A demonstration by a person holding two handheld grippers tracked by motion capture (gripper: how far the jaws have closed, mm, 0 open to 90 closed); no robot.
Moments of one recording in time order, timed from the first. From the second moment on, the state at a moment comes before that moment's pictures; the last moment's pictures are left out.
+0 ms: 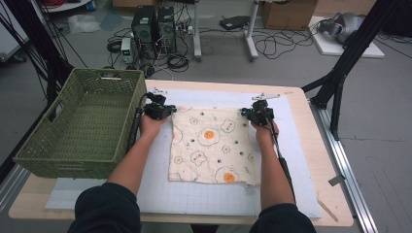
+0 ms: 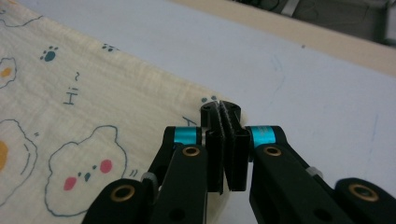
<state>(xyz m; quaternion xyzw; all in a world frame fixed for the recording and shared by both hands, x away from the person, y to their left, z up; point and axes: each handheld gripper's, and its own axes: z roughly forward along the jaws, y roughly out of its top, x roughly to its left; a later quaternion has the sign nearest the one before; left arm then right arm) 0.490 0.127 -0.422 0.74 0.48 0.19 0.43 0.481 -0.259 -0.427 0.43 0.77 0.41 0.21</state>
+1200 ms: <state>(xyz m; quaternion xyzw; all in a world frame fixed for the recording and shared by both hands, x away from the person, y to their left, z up) 0.473 0.147 -0.396 0.71 0.49 0.23 0.45 0.501 -0.212 -0.418 0.43 0.77 0.39 0.26</state>
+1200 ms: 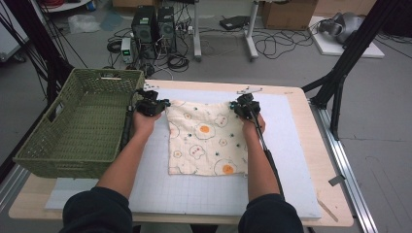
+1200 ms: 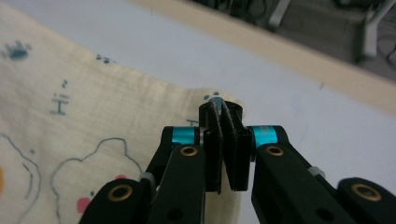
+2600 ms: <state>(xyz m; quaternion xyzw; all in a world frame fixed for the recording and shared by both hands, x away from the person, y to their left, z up) 0.317 0.140 -0.424 0.74 0.38 0.16 0.53 0.339 -0.276 -0.426 0.34 0.79 0.46 0.23</state>
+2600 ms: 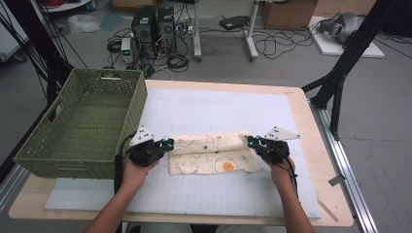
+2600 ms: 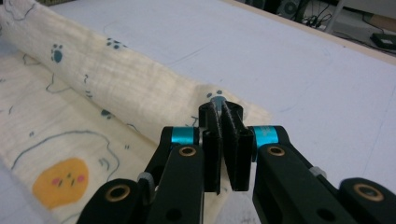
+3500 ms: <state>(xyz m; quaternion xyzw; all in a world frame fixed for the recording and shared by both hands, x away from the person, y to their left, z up) 0.299 0.155 -0.431 0.73 0.39 0.13 0.55 0.298 -0.320 -0.425 0.34 0.78 0.48 0.22</state>
